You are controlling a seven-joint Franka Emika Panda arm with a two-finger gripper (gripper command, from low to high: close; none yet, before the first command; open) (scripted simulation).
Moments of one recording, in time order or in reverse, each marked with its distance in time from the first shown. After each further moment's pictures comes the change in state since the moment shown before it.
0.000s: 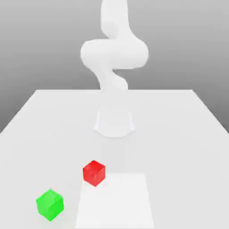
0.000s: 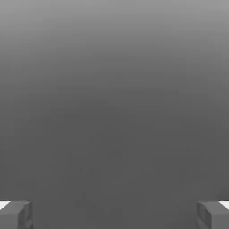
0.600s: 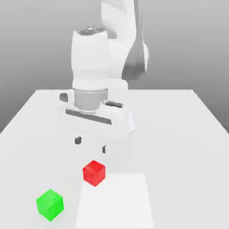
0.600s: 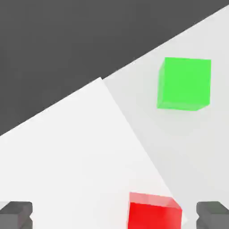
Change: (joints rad) arm -0.184 0.656 0.021 -0.546 0.001 0.508 0.385
